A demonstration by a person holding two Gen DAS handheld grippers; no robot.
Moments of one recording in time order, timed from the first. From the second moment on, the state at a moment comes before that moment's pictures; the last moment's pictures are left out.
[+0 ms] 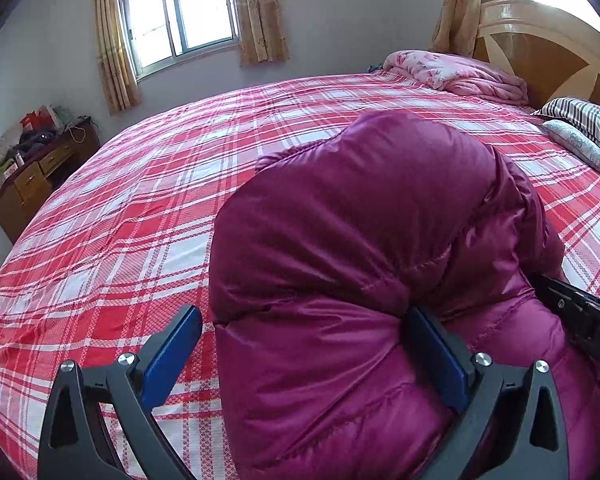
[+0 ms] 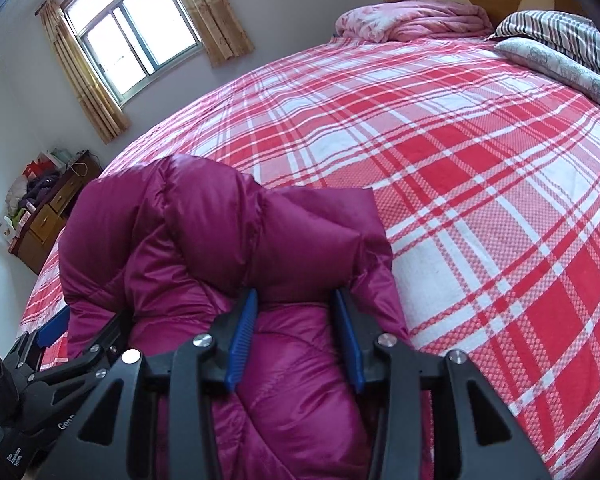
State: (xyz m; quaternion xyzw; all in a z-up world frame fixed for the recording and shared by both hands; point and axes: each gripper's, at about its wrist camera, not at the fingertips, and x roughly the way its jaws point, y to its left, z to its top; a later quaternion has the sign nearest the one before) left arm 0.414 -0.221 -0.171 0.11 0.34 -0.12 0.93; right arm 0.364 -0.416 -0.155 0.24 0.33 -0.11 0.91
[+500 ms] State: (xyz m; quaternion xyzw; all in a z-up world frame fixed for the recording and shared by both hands) left arm 0.421 -0.219 -0.175 0.10 0.36 -0.14 0.92; right arm 0.370 -0.410 -0.154 0.21 0.34 -0.12 0.91
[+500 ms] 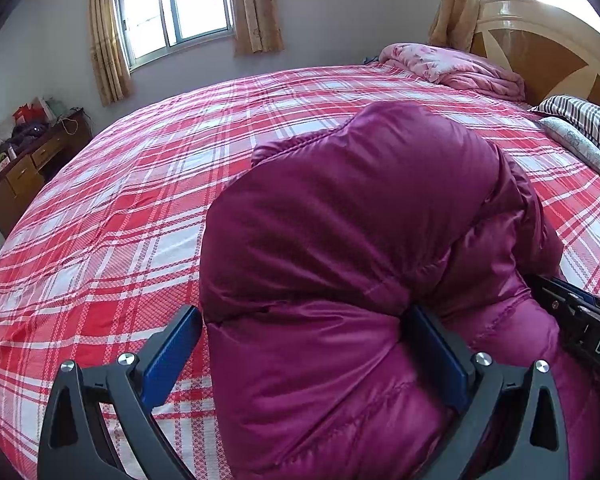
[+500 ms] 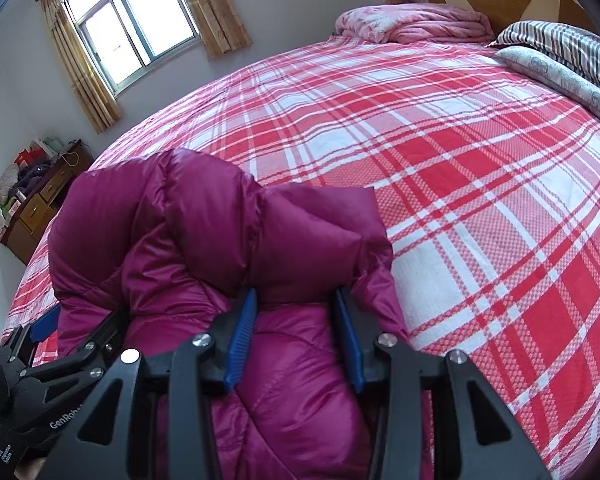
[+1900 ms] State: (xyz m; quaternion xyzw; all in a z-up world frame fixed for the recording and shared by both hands) left arm 0.385 -0.155 -0.182 -0.09 0.42 -0.30 0.85; right arm 0.345 -0.429 -0.166 0.32 0.33 0.09 0.88
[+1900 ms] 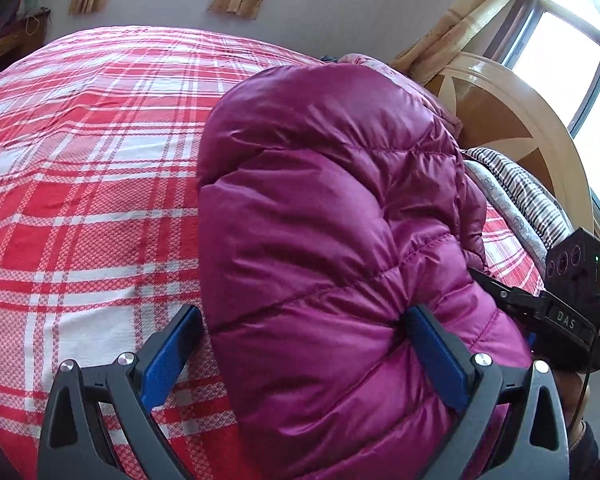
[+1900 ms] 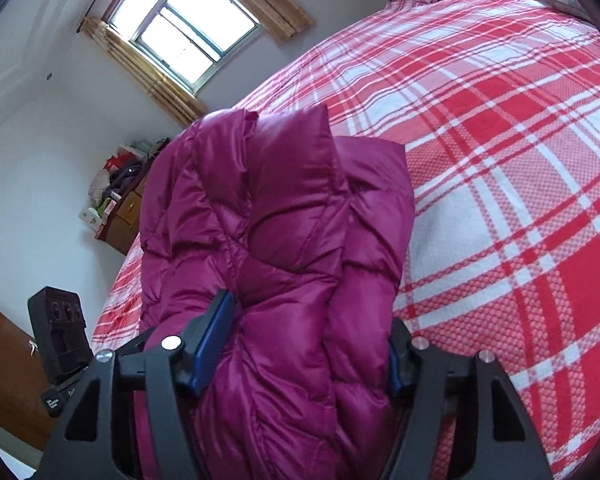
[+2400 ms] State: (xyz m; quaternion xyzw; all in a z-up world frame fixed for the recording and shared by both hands) left arm 0.336 -0.133 -0.120 -0.02 0.36 -0.29 0.89; right arm 0.318 -0.386 -0.133 0.33 0.29 0.15 0.89
